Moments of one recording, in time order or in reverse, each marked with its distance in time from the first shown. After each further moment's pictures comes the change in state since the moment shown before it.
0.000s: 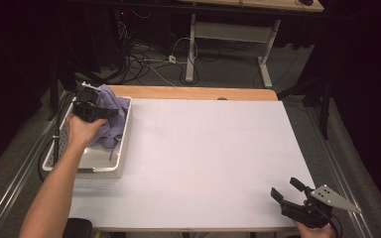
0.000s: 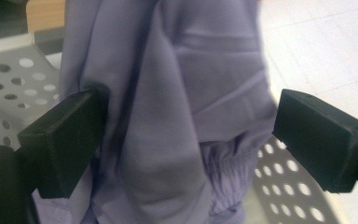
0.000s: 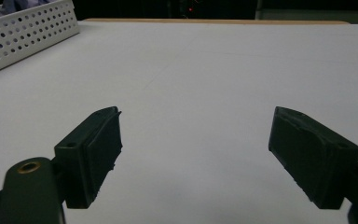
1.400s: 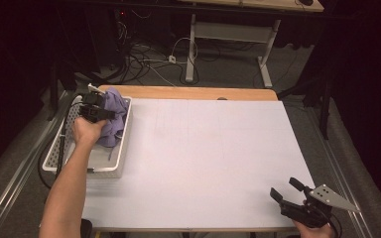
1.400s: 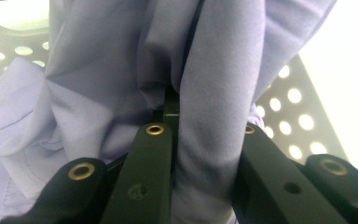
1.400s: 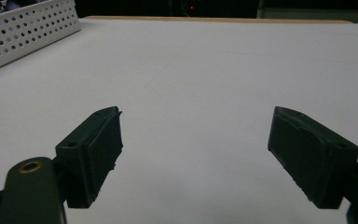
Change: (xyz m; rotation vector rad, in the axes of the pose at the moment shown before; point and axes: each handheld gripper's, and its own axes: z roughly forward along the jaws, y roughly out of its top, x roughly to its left) left arm 0.009 0.000 0.031 0.104 -0.068 -0.050; right arm 0.000 0.000 0.001 0.009 0.005 -0.011
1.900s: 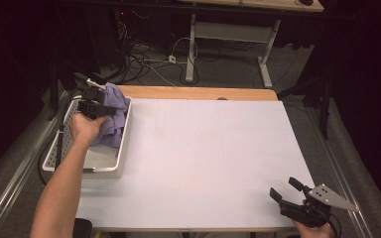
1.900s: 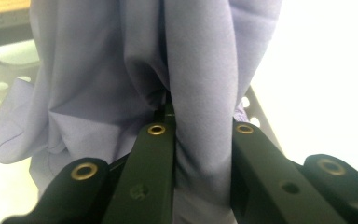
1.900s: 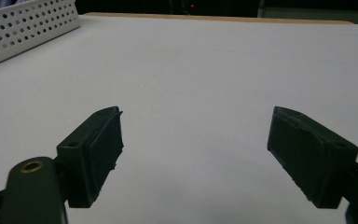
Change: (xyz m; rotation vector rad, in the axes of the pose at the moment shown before) left arm -0.014 0.008 -0.025 -0.031 -0.036 0.062; right arm 0.001 0.001 0.001 0.007 -0.001 -0.013
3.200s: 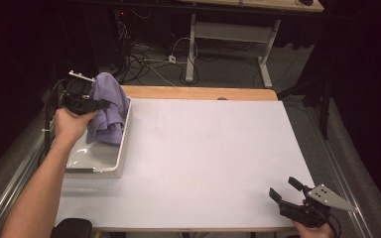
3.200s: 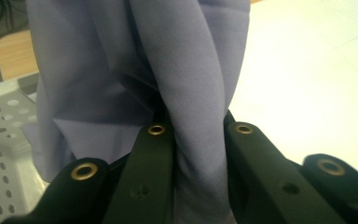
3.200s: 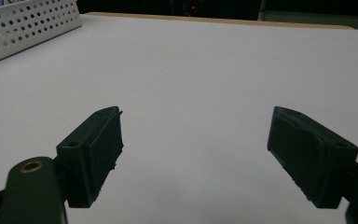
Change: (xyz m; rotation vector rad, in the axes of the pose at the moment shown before) left arm -0.019 -0.001 -0.068 -0.101 -0.037 0.124; right arm 0.002 0.000 0.000 -0.006 0.000 -0.017
